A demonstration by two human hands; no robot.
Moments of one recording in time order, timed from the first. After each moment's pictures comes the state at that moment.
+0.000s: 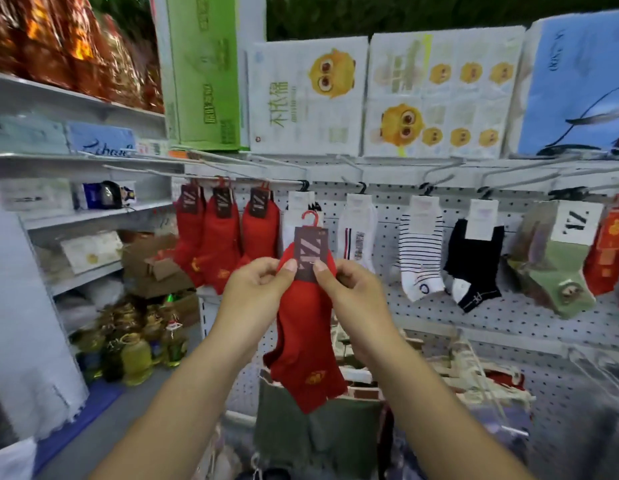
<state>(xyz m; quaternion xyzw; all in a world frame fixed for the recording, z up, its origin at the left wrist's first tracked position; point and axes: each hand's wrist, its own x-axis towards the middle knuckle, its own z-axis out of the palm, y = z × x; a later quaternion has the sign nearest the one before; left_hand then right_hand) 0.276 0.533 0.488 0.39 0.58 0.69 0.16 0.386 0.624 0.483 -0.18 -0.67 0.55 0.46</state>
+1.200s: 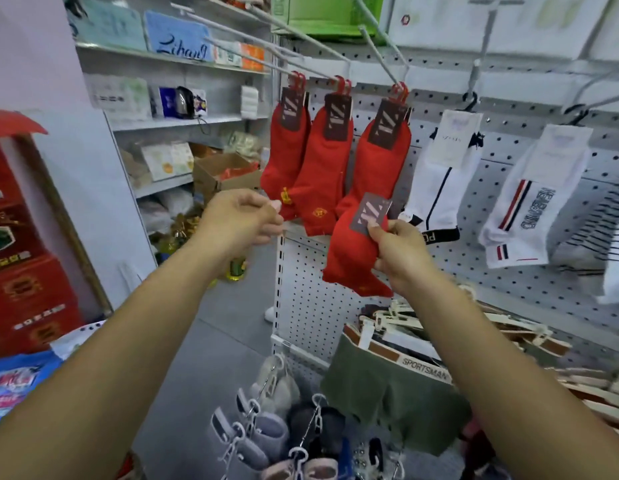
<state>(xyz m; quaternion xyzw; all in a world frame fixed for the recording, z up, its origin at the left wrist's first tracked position) 0.033 0.496 0.448 0.28 0.70 0.65 0.12 0.171 0.693 0.421 -0.32 -0.65 0.61 0.33</state>
